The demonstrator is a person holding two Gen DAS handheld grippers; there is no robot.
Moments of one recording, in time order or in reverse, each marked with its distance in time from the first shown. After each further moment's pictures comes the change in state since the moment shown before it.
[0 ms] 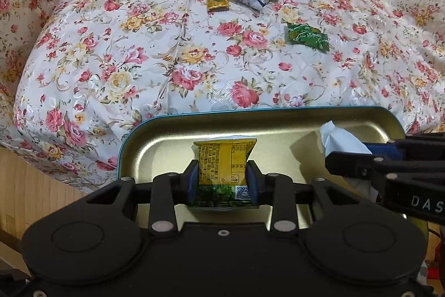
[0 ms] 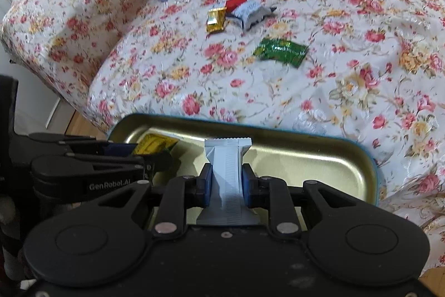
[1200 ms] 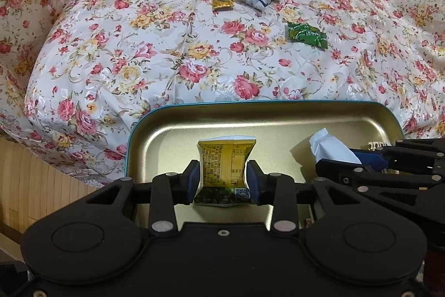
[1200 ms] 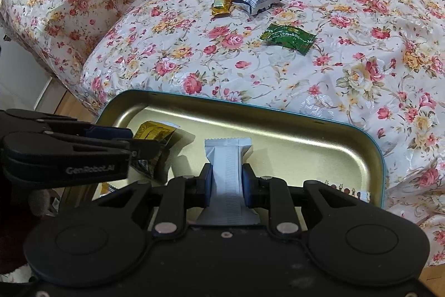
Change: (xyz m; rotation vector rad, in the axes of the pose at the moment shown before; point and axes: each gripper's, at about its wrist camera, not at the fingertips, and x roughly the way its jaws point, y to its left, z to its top) left arm -0.017 -0.001 -0.007 -0.016 -0.005 0.009; right arm 0.008 0.012 -0.013 -0.077 0.013 -0.064
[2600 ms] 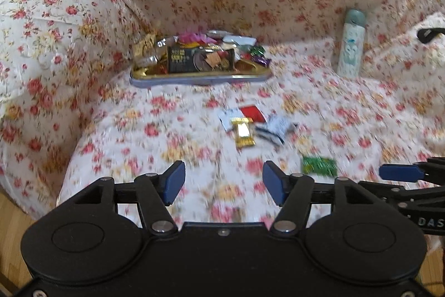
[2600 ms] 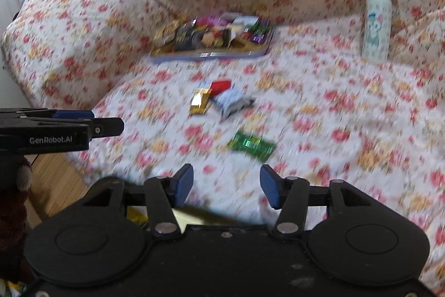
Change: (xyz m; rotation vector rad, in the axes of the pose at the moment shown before) left arm -0.036 0.018 0.057 -0.006 -0.432 0.052; right arm -0.047 -0.024 0.056 -0.062 -0.326 -0.074
